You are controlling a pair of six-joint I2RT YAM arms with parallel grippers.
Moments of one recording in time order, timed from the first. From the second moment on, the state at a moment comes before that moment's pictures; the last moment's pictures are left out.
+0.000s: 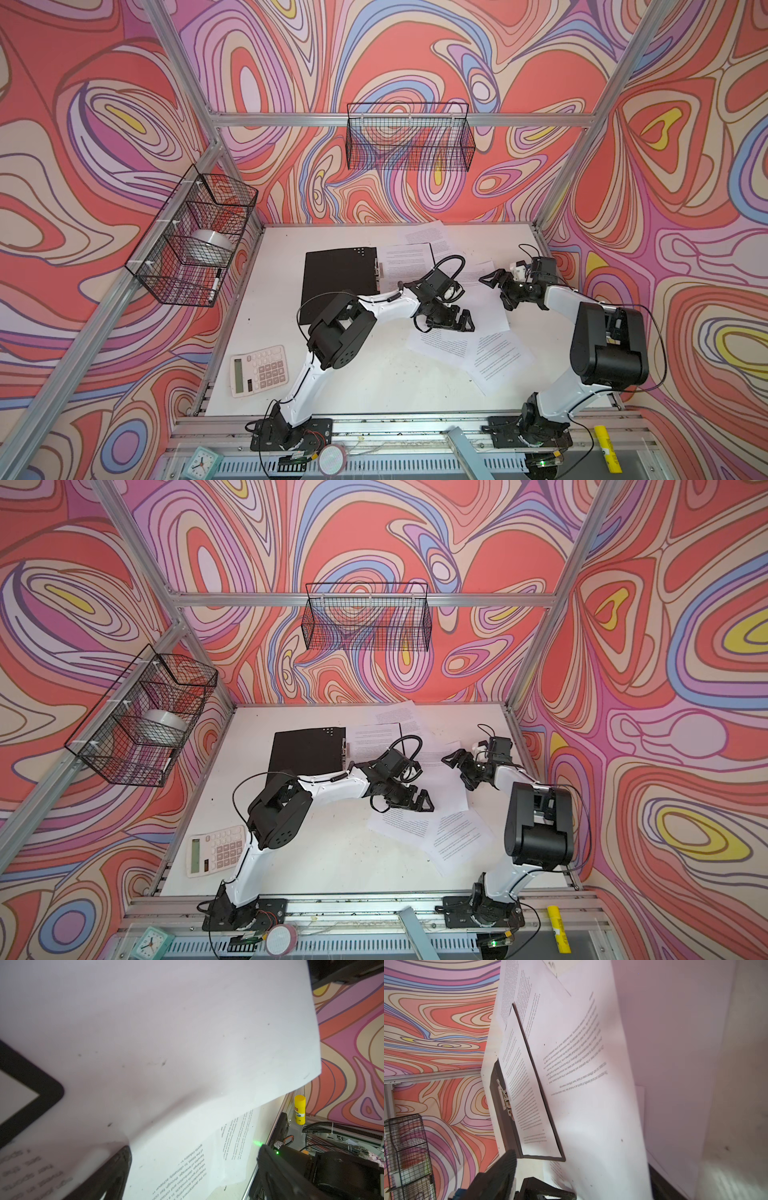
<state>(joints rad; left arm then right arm) -0.87 2.21 1.59 -0.36 0.54 -0.58 -0.21 1.68 0.93 -0.23 -0.68 0.60</state>
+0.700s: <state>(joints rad) -0.86 2.21 1.59 -0.35 0.56 -0.58 -0.21 1.73 0.97 -0.25 -0.54 0.58</state>
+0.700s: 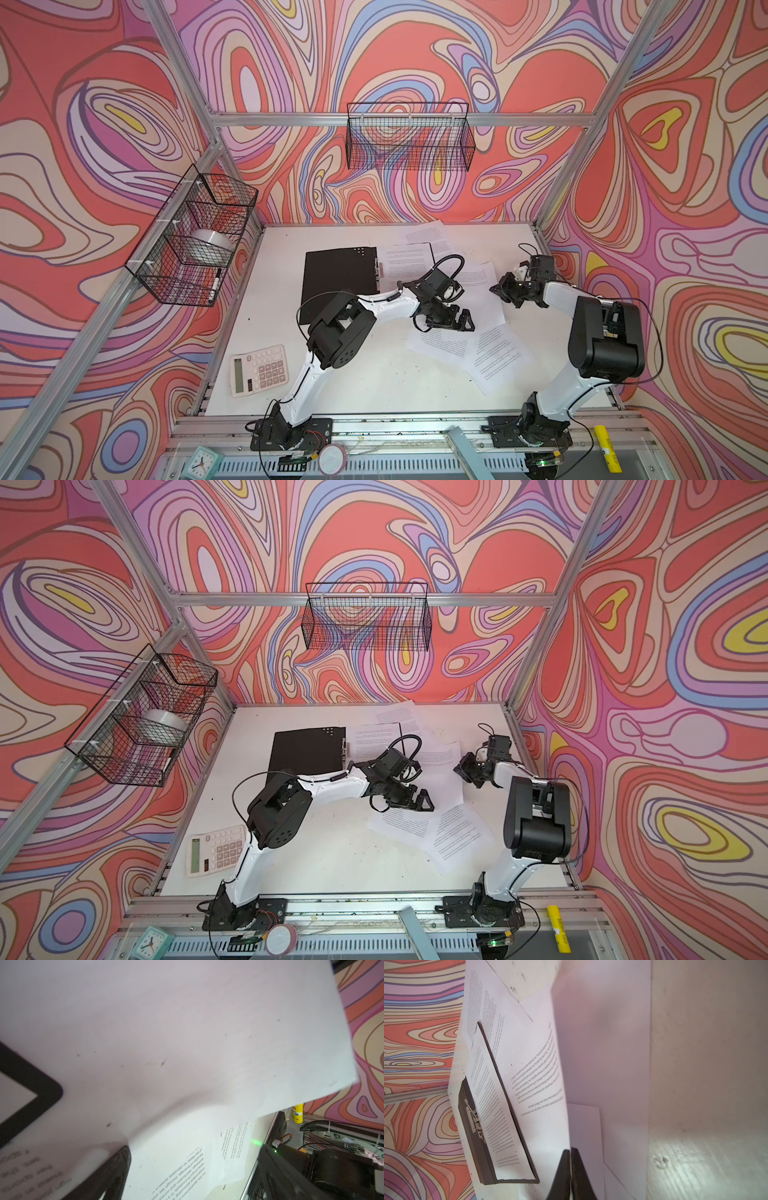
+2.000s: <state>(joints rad) -0.67 1.37 1.26 -0.49 0.38 -0.57 -0.21 1.35 0.79 -0.20 -0.41 0.68</state>
